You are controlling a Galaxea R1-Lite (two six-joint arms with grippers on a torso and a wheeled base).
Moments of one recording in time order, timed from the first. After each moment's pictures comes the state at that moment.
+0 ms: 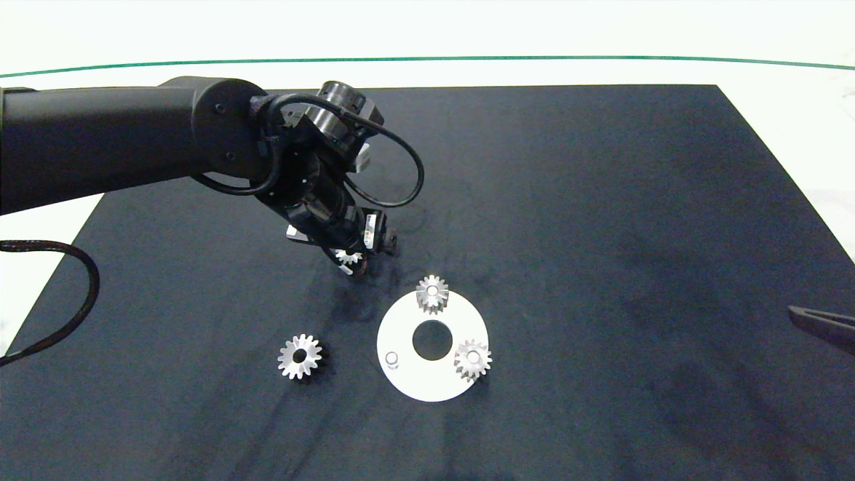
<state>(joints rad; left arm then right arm) -0.53 2.02 -1.95 0.78 0.30 -0.22 0.19 0.97 -0.92 0.30 0.09 -0.28</state>
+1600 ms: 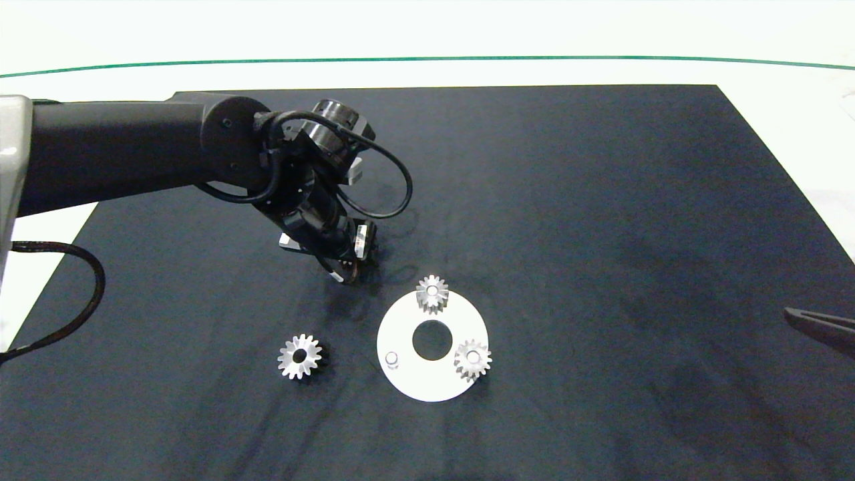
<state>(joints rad) -0.49 2.03 -1.91 0.79 0.28 -0.20 0.19 0.97 -0.91 0.30 0.09 -0.28</state>
